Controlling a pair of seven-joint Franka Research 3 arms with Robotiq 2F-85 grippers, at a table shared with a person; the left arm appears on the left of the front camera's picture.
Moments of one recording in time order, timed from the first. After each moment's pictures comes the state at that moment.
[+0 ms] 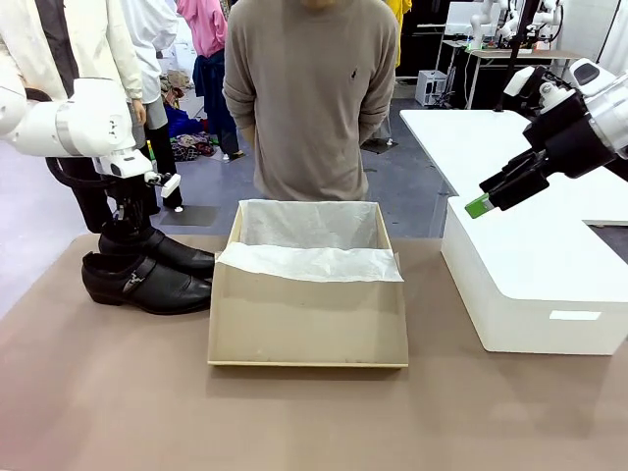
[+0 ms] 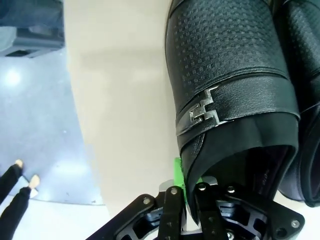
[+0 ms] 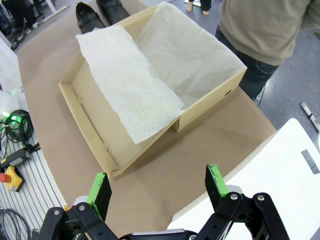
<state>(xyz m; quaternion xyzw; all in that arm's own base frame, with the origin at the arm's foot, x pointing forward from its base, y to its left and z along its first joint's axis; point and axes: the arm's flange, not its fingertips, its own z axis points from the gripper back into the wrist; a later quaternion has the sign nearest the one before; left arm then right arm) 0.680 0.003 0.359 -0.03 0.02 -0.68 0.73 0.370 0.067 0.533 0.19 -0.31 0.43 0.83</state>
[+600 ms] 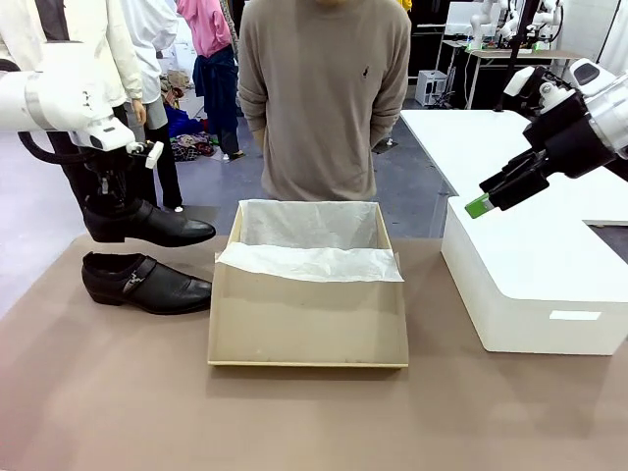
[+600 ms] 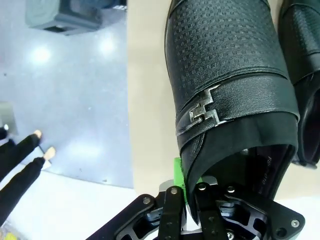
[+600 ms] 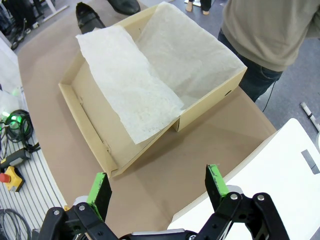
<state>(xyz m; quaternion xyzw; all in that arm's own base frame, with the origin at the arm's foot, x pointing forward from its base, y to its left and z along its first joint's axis) 0.674 0.031 0.432 0.03 -0.04 -0.64 0.77 0.370 0.067 0.533 0.19 -0.31 0.43 0.83</state>
